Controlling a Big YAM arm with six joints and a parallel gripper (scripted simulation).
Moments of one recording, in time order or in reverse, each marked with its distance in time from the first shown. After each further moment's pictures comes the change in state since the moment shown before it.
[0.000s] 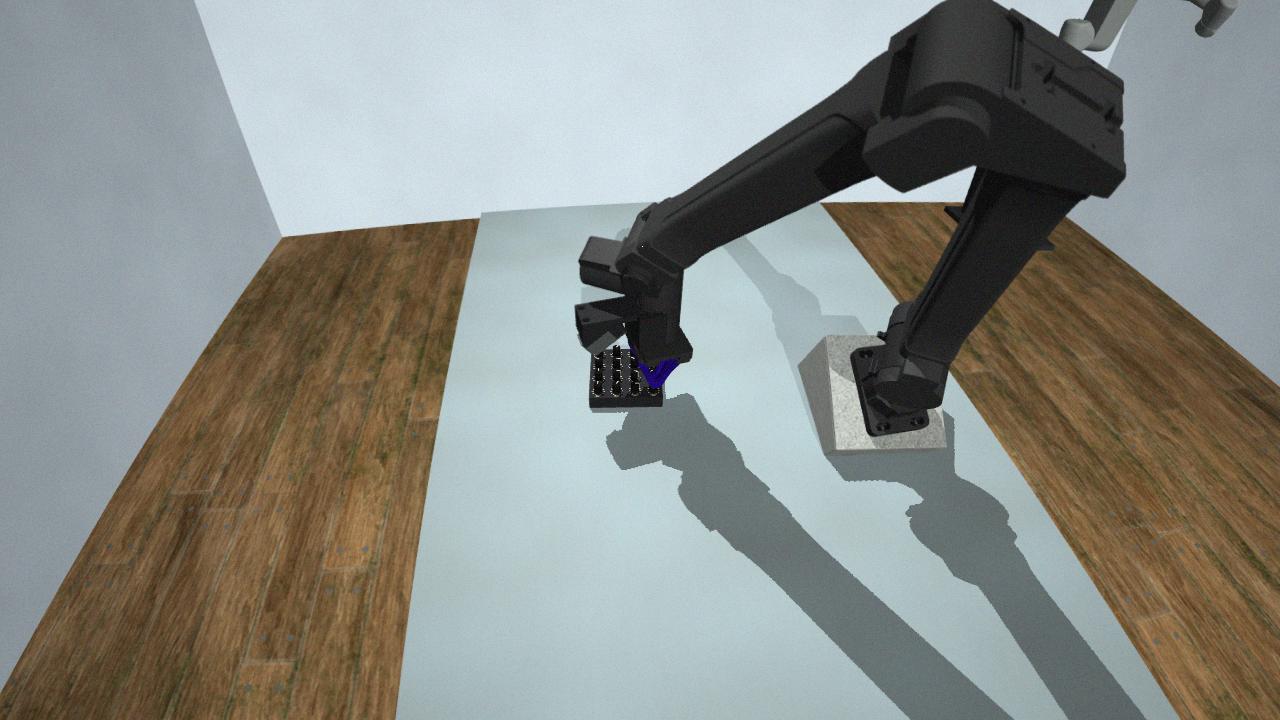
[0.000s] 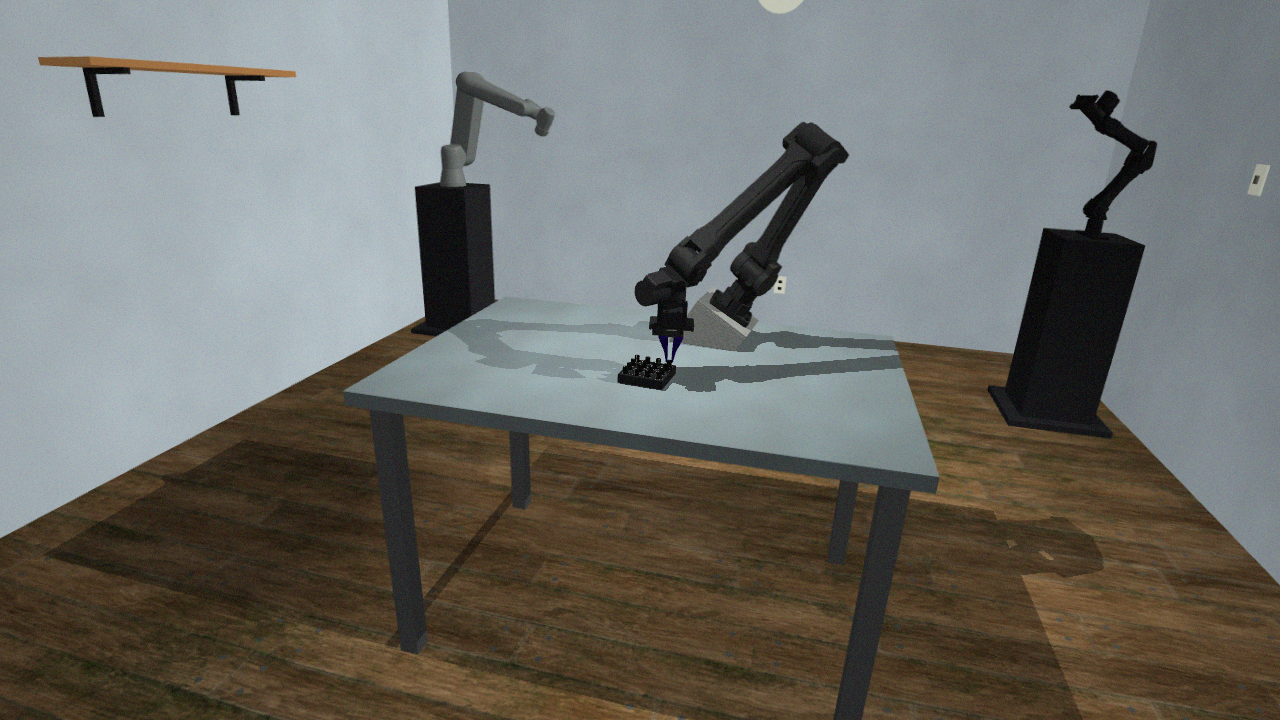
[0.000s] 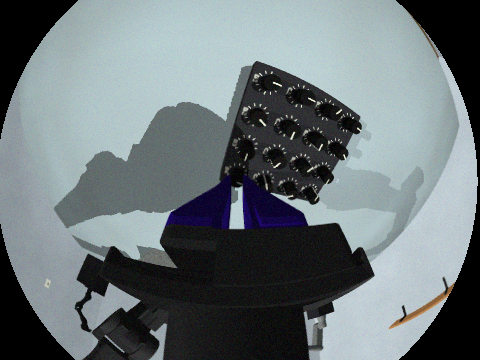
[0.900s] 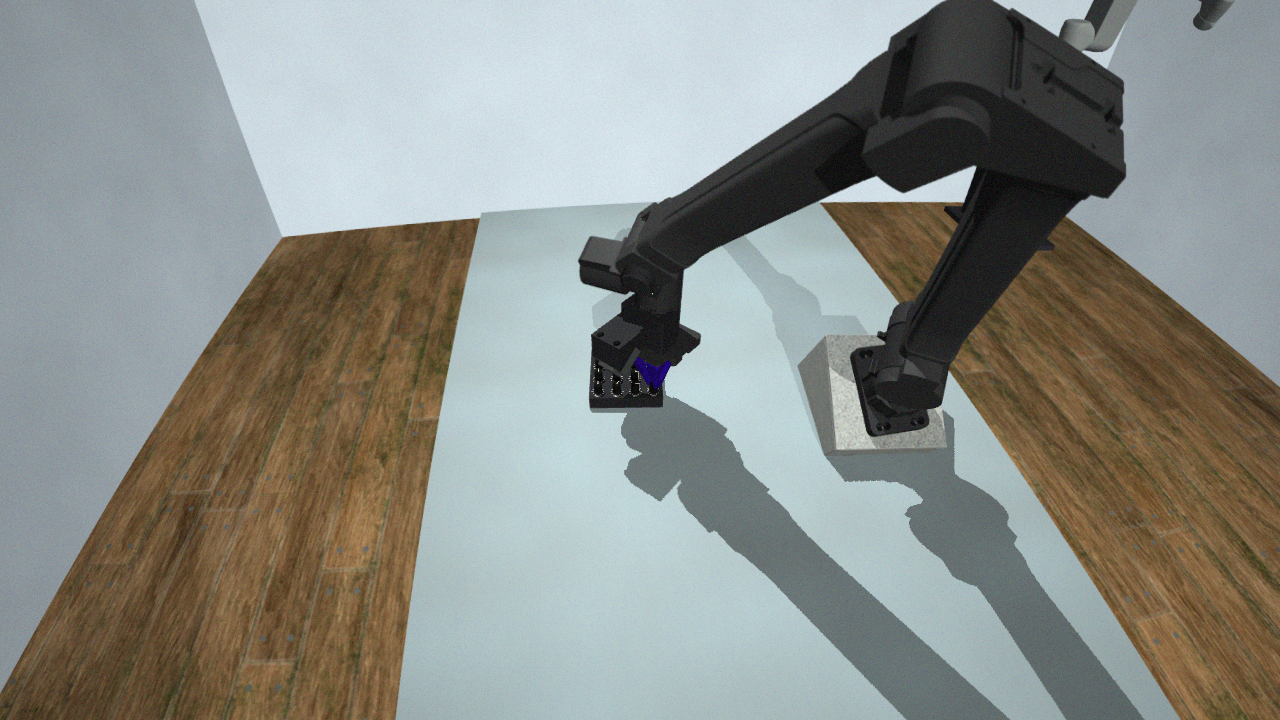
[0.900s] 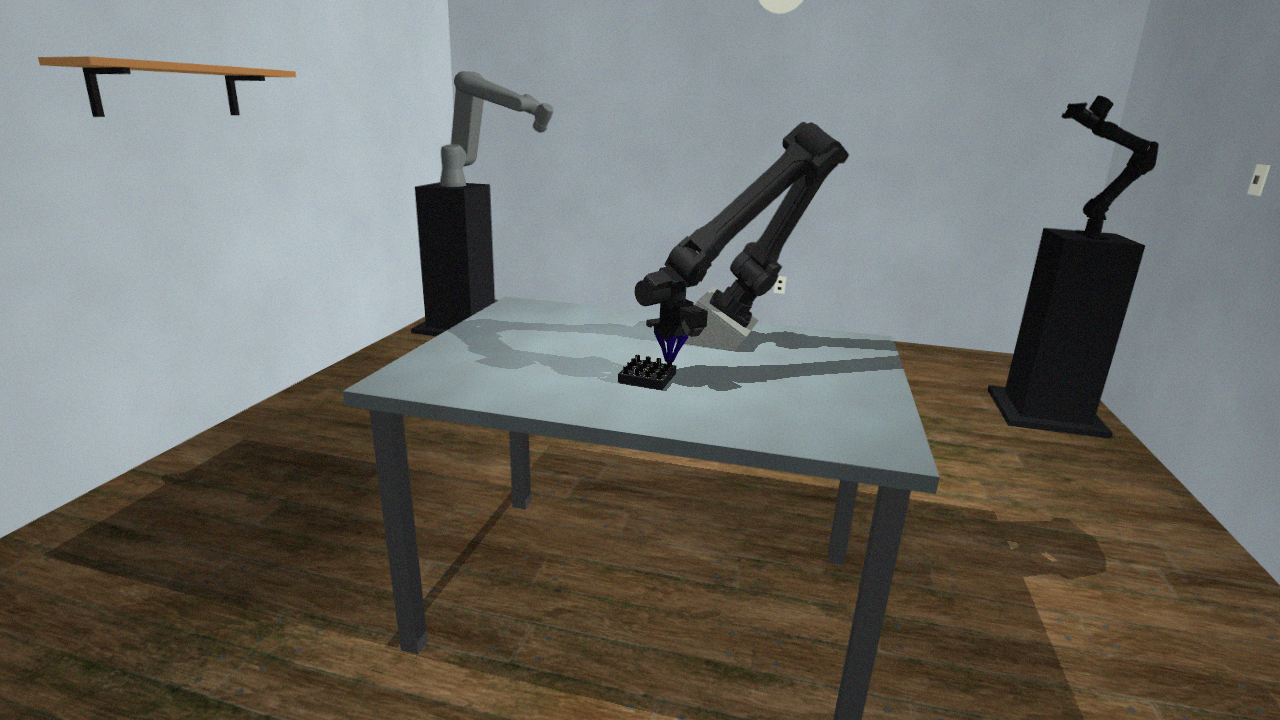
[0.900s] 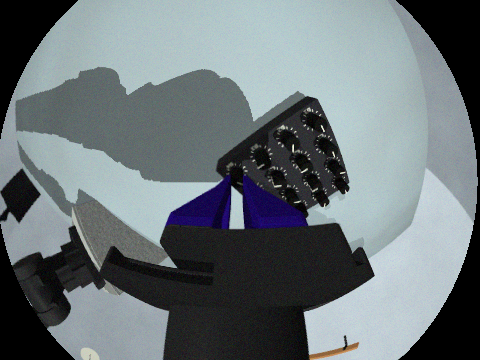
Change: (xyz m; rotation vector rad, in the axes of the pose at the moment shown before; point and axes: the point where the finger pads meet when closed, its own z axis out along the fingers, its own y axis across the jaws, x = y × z) arm 0.000 0.000 0.000 0.001 -0.001 -0.596
